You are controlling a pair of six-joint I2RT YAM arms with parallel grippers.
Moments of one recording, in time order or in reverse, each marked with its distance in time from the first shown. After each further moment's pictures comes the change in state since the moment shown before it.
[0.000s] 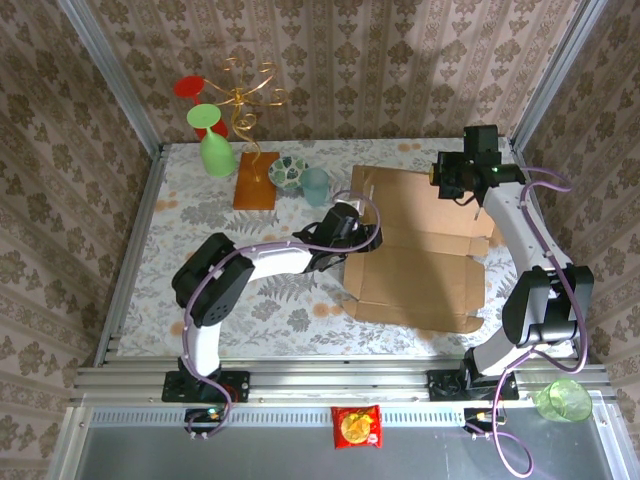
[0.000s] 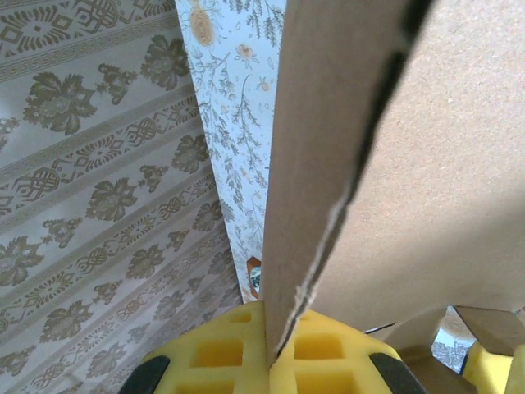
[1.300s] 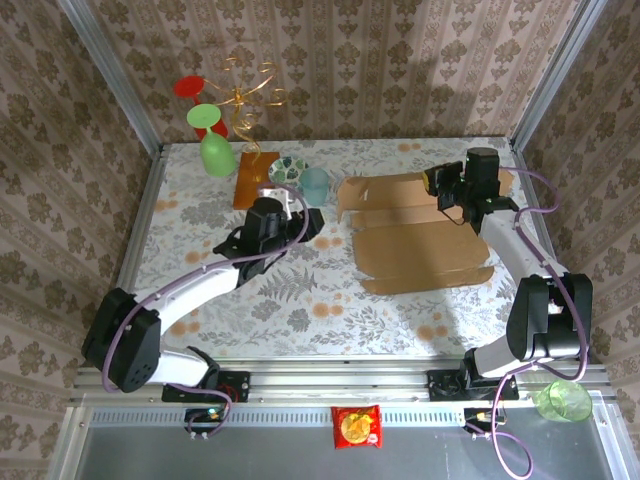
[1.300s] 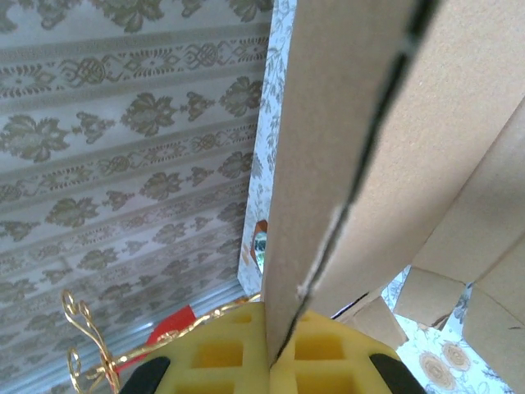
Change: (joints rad) left arm 0.240 -0.581 -0.352 -0.078 -0.005 0.077; right arm -0.028 -0.088 -0.323 0.475 -0.149 -0.249
